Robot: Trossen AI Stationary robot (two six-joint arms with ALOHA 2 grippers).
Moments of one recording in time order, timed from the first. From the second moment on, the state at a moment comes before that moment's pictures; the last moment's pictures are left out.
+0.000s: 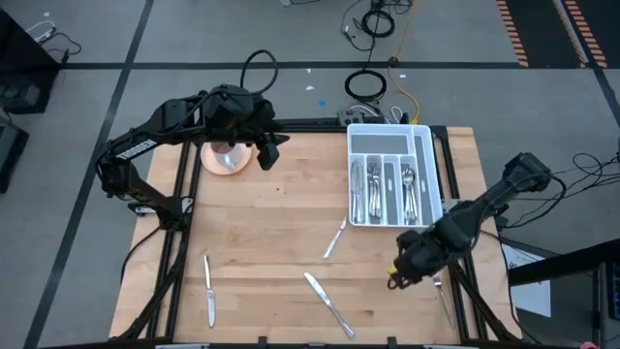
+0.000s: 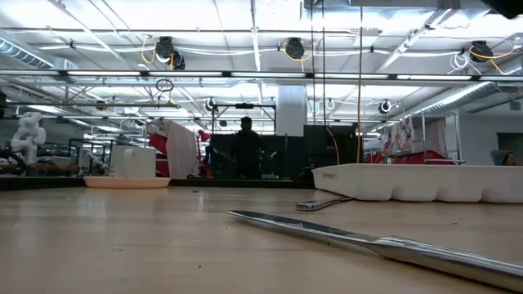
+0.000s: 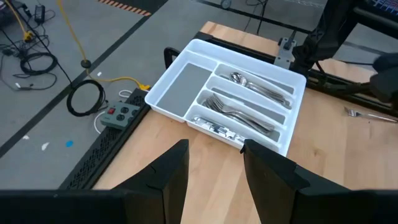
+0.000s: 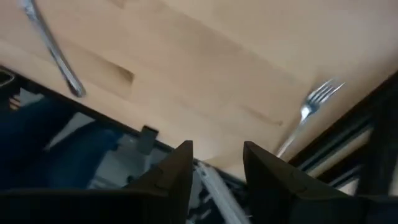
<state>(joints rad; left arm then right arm) 0.22 1.49 1.94 -1.06 -0.14 -0.14 0.62 1.35 1.16 -1.14 -0.26 1.75</state>
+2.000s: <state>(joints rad) 0.22 1.49 1.94 -1.01 -0.14 -0.10 0.96 1.39 0.71 -0.76 -0.35 1.04</state>
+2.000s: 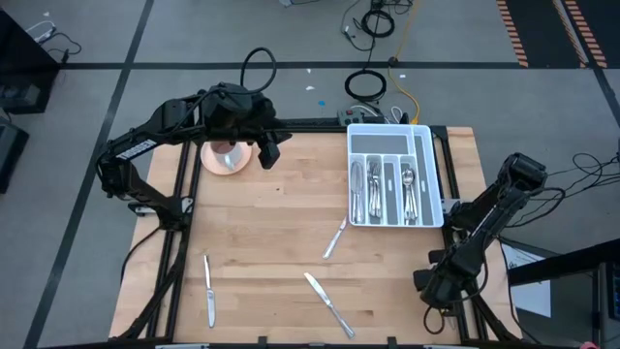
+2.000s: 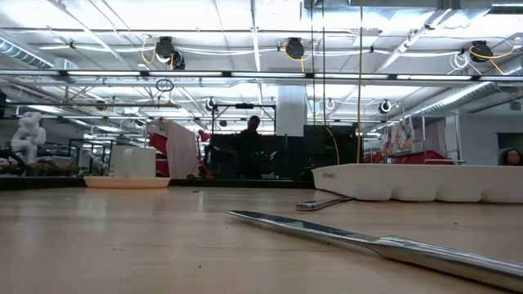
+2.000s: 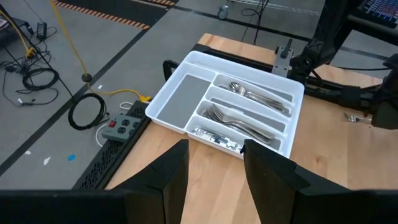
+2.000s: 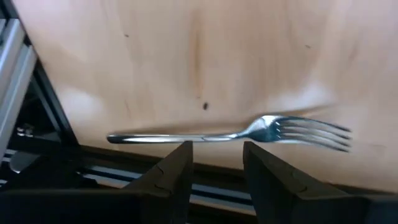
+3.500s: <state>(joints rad) 0.22 1.52 1.94 -1.01 -0.14 -0.09 0.89 1.39 0.57 -0.52 -0.32 1.14</state>
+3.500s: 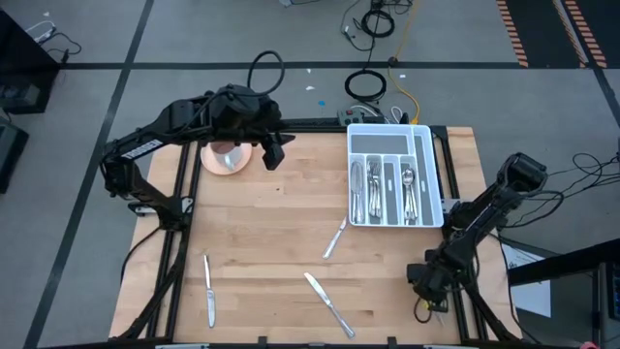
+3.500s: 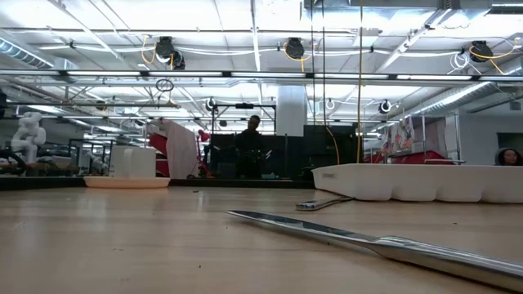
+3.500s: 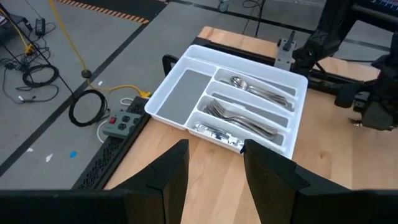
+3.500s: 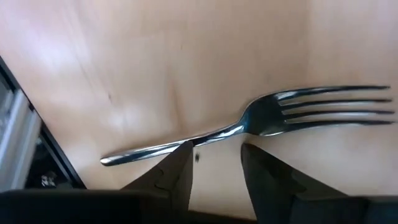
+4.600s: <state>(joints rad) 0.22 1.54 1.94 -1.01 -0.14 -0.02 0.34 1.38 0.58 -0.42 -0.18 1.14</state>
